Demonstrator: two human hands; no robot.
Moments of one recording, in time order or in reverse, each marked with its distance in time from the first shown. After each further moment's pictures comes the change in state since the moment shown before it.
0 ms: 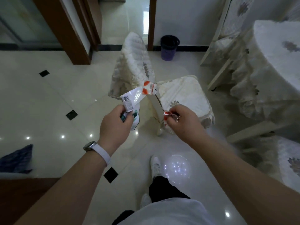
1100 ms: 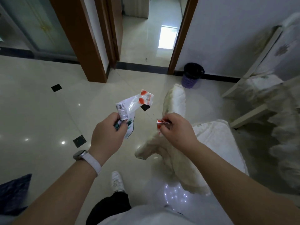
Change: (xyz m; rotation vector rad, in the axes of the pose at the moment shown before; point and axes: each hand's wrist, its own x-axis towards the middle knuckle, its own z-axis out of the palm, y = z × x) left_hand 0.342 -0.089 -0.103 0.008 0.080 -0.028; right_hand 0.348 -0.134 0.132 -0.085 -0.124 -0.109
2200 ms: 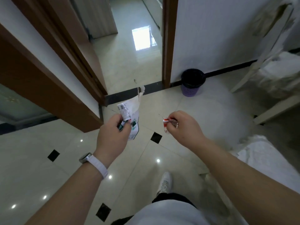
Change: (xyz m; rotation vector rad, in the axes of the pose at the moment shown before) left_hand 0.468 0.037 0.024 0.043 -0.255 0.158; right_hand 0.405 0.009 0.009 0.120 0.183 0.229
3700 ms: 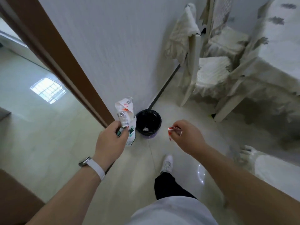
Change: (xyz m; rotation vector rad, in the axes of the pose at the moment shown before) left_hand 0.602 0.178 0.244 0.055 -0.560 0.481; right_hand 0.431 0.174 -0.118 -0.083 0.468 0.651
